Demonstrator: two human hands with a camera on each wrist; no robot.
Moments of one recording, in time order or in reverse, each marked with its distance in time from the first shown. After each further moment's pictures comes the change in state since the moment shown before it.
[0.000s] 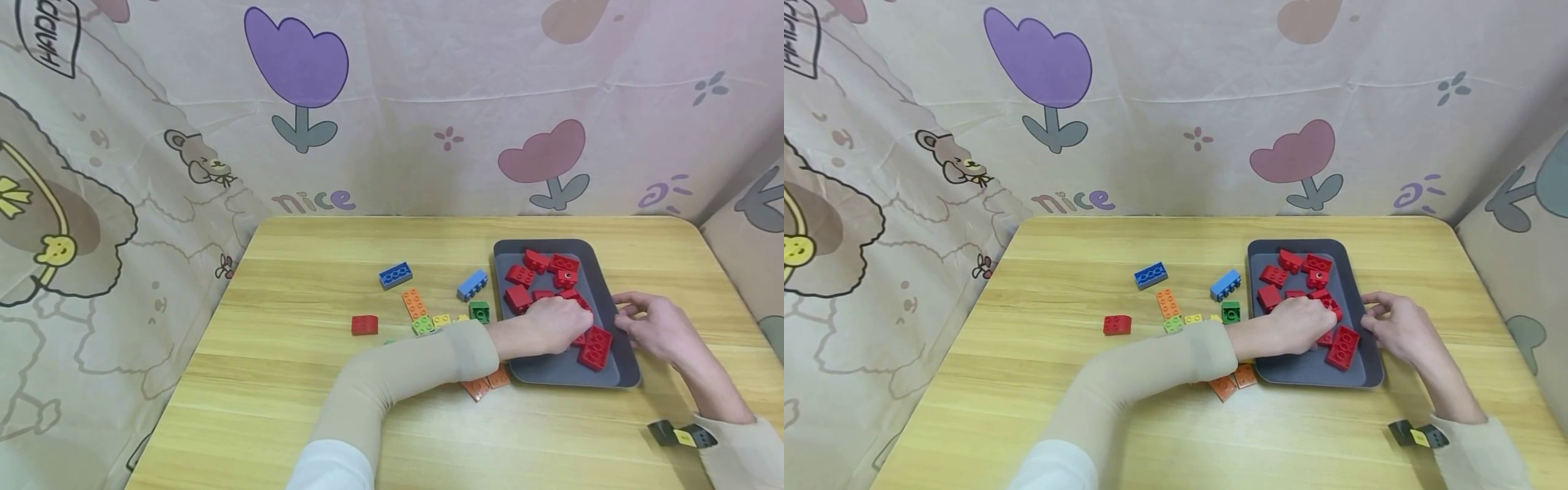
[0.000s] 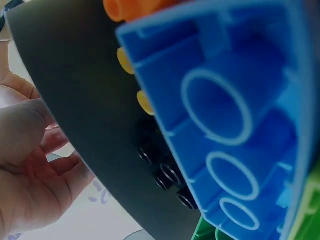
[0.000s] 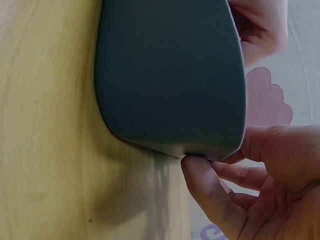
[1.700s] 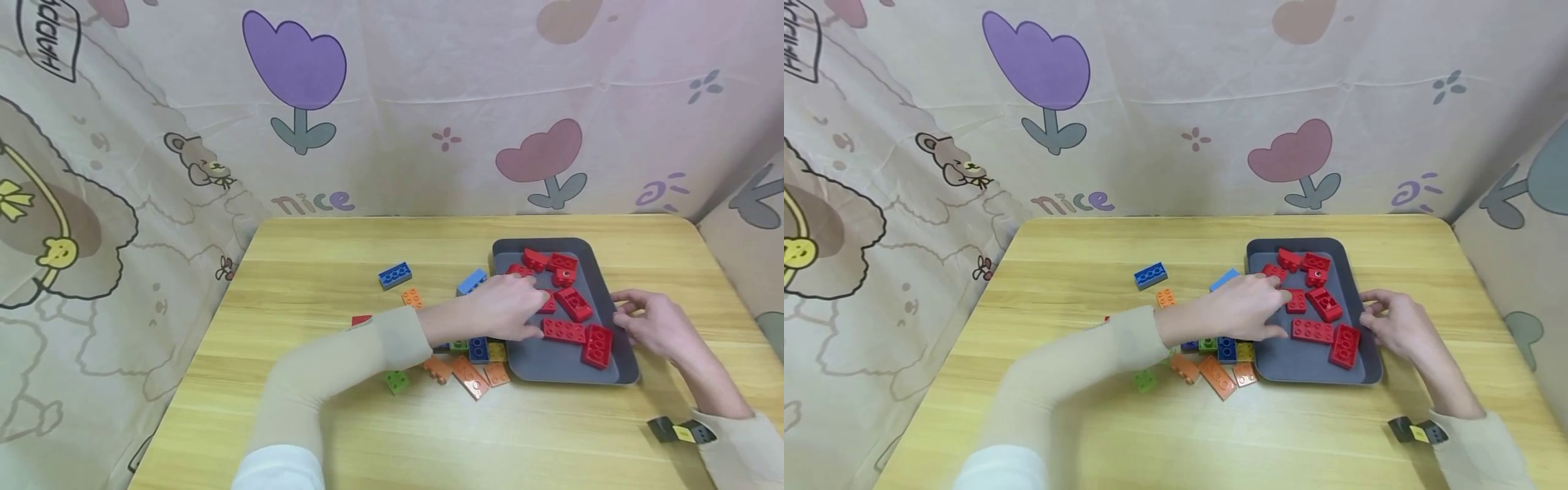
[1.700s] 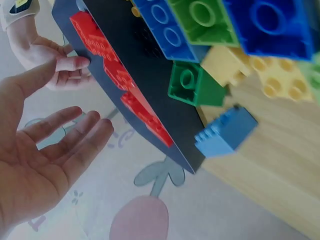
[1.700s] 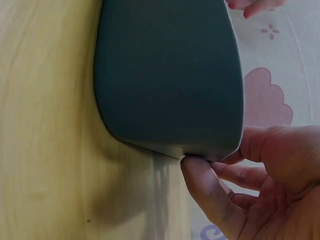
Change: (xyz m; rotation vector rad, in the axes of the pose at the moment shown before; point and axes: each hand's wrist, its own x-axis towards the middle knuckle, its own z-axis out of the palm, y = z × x) left_hand -0.075 -0.061 -0.032 0.036 0.103 0.071; right_hand -0.002 -0.003 -0.001 -0.001 0.018 -0.013
